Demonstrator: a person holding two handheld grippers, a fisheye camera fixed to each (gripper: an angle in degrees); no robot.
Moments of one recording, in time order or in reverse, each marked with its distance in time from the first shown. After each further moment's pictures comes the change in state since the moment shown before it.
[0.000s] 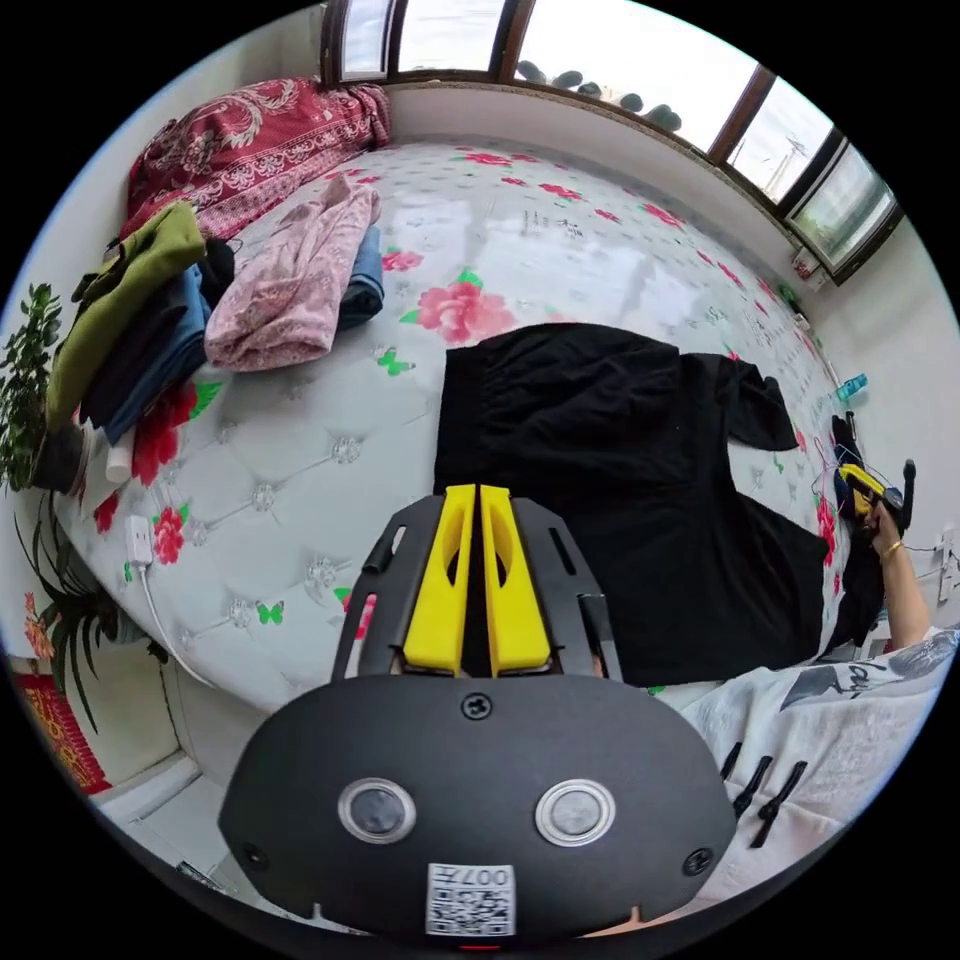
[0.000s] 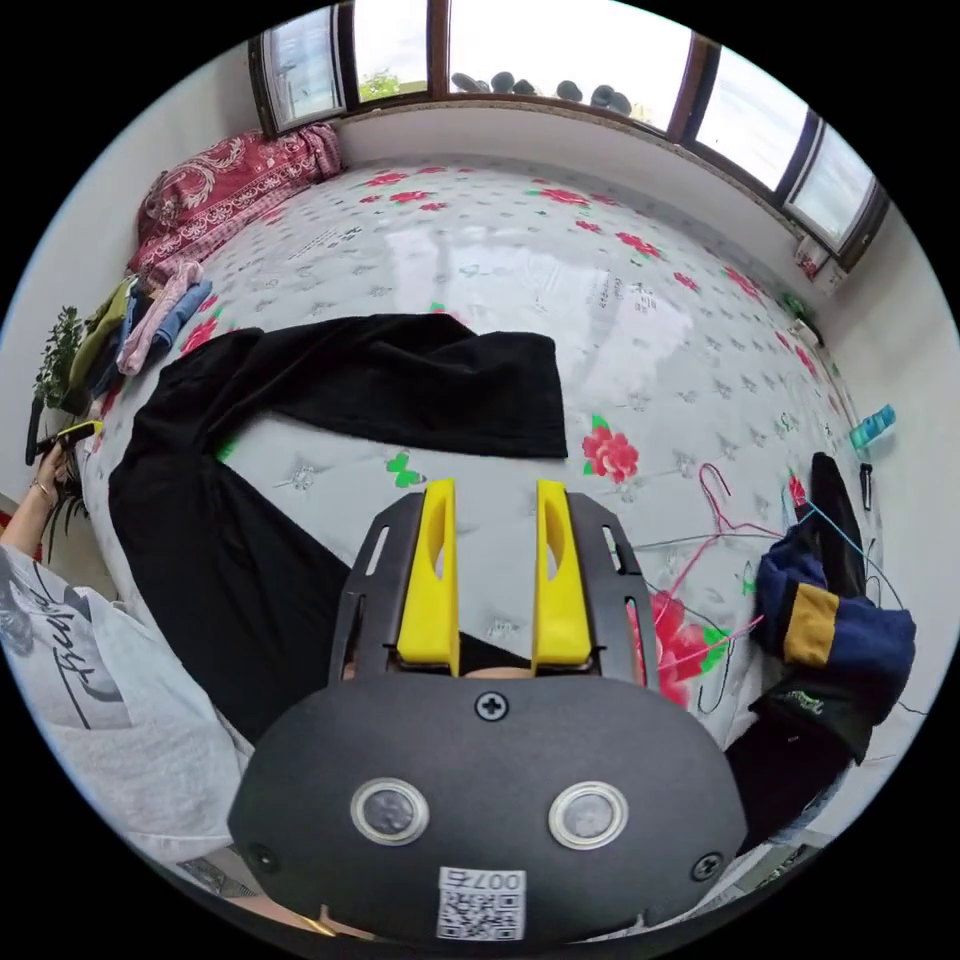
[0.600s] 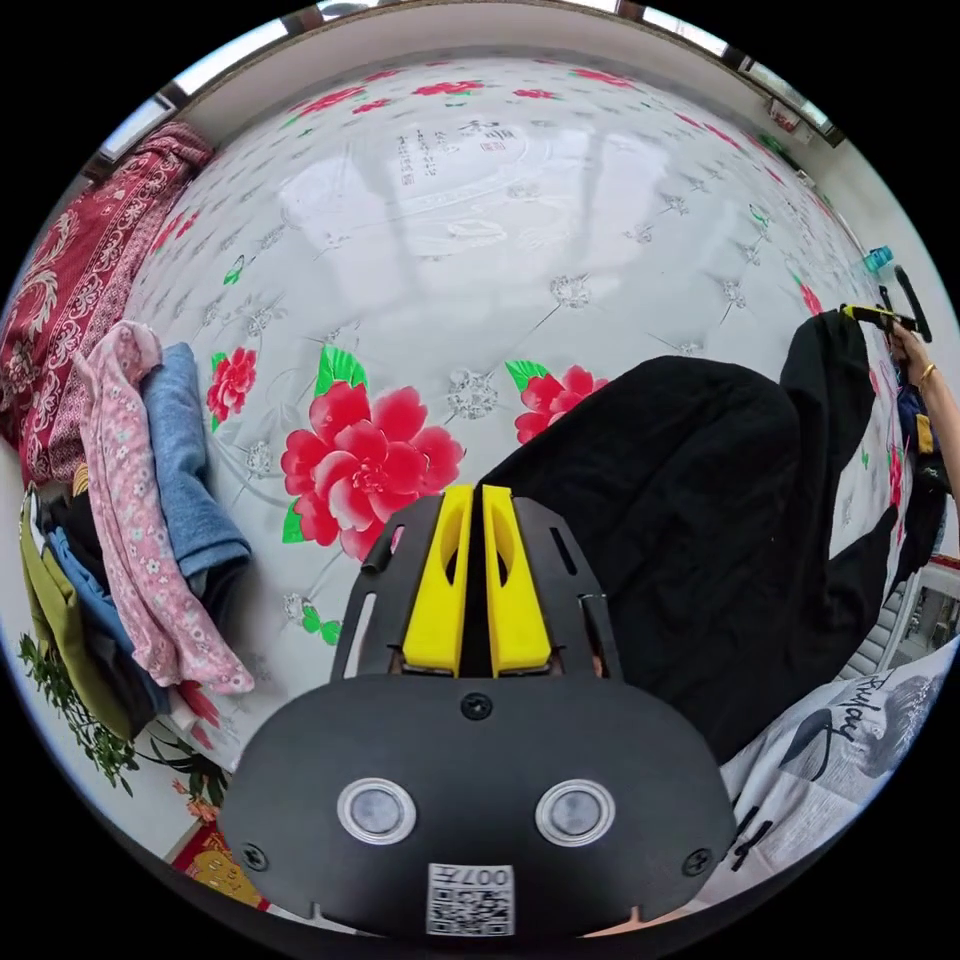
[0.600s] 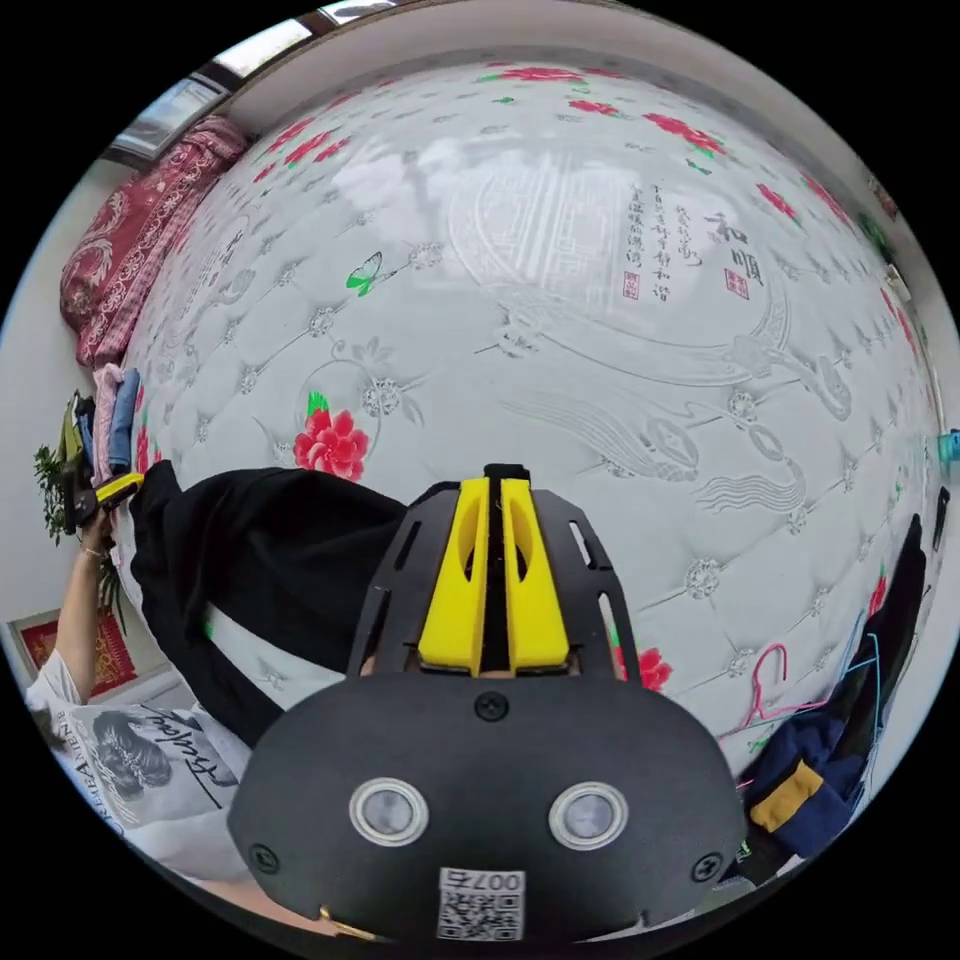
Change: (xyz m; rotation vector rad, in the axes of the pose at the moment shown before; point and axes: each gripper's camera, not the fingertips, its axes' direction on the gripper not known) left arm 0.068 -0.237 0.148 -0.298 -0.153 0.327; right arm 0.087 -0.249 0.141 -0.286 -0.174 0.124
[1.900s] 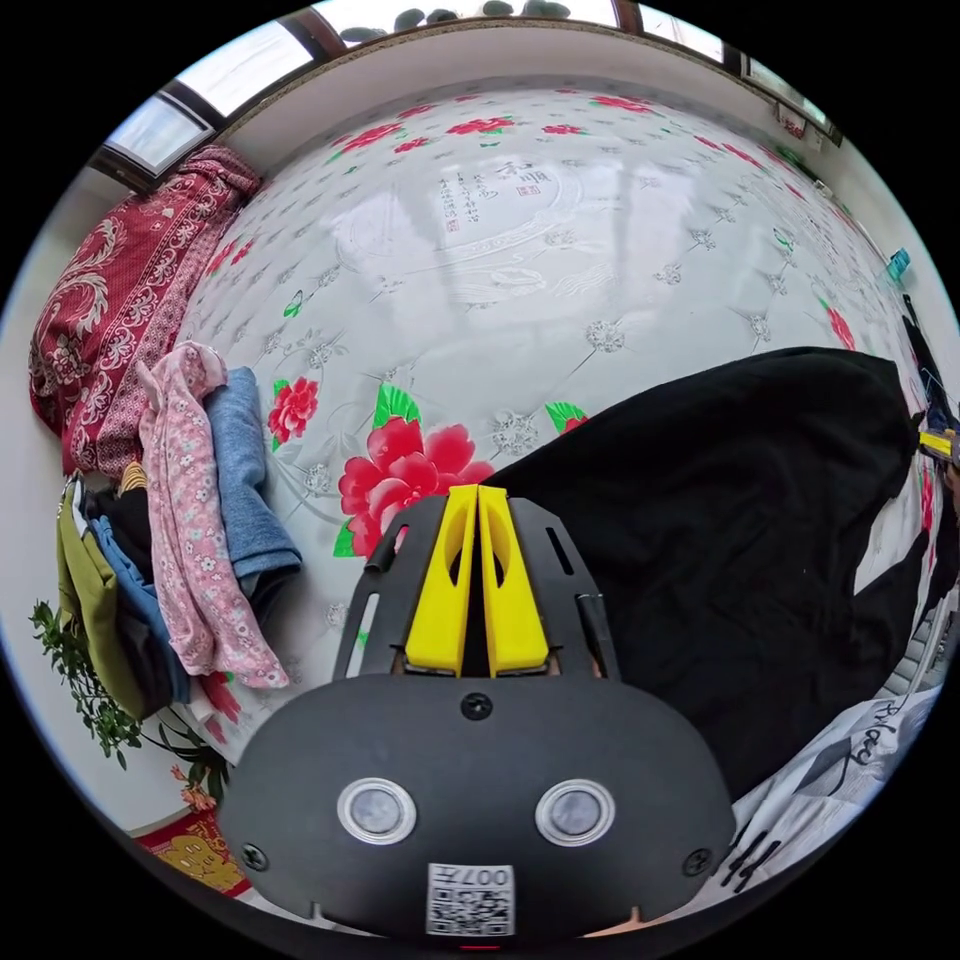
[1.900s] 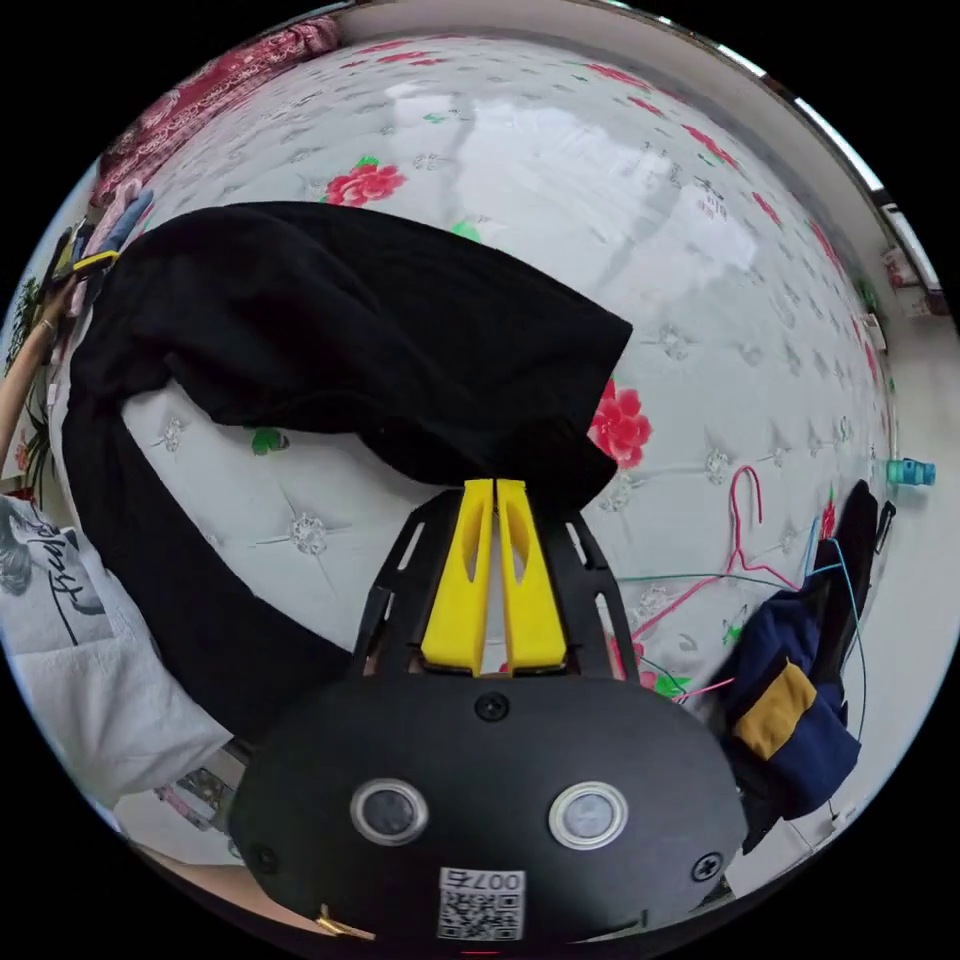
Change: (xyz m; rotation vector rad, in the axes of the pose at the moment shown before) left arm 0.015 -0.025 -0.014 0.122 -0.116 -0.063; right arm -0.030 0.185 0.034 -0.107 0.201 -0.176
